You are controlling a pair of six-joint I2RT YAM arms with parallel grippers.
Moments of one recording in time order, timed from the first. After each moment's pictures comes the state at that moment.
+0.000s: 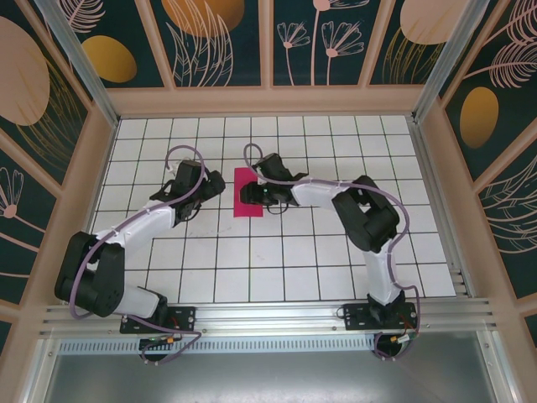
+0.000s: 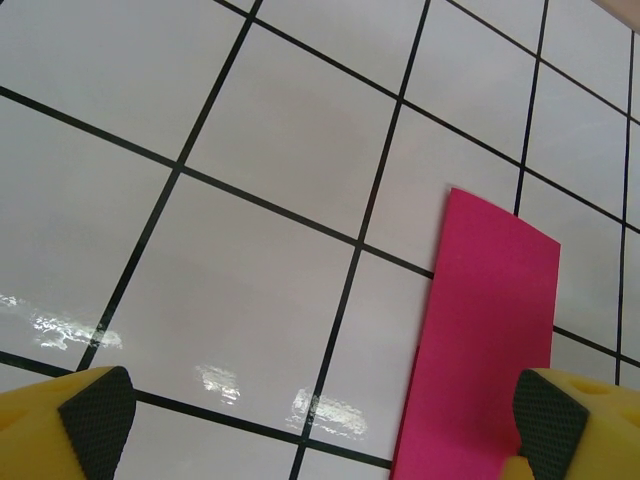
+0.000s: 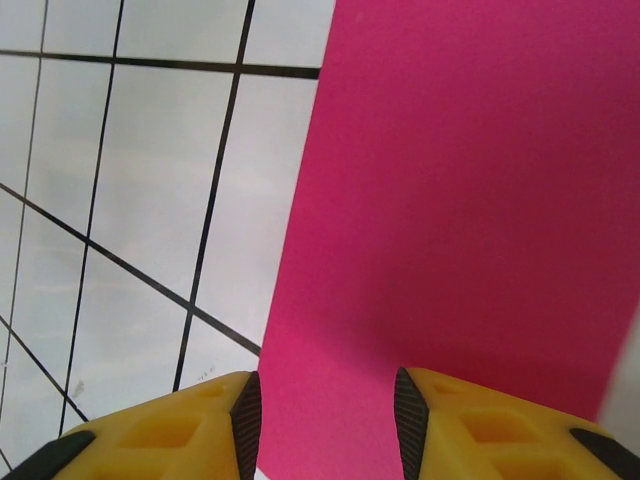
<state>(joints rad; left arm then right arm) -0.38 1.43 0.81 -0.19 -0.18 -0.77 0.74 2.08 1.35 -0.13 -0.32 0.62</state>
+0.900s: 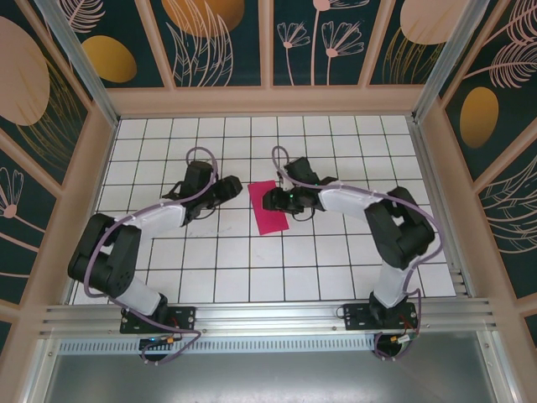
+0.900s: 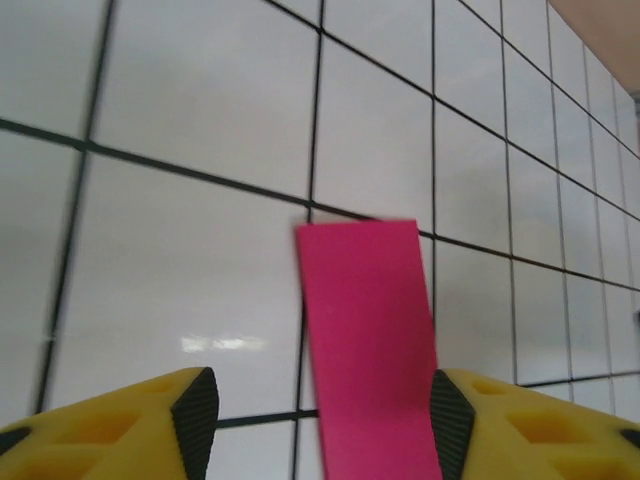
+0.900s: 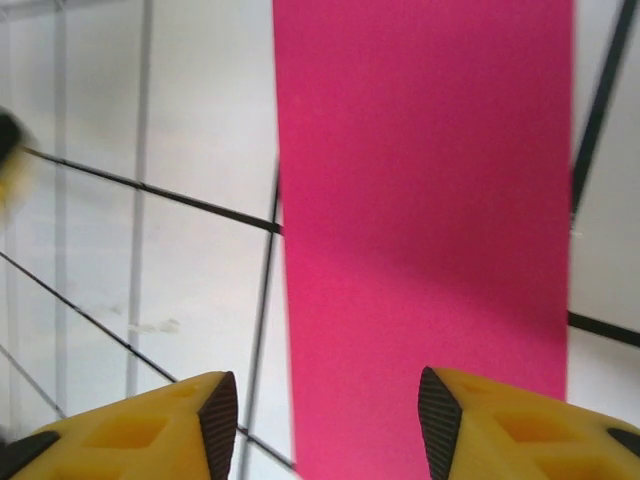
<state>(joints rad) -0.42 1.57 0.79 0.09 0.22 -0.81 0.63 1.77 1.06 -0.21 -0.37 0.63</state>
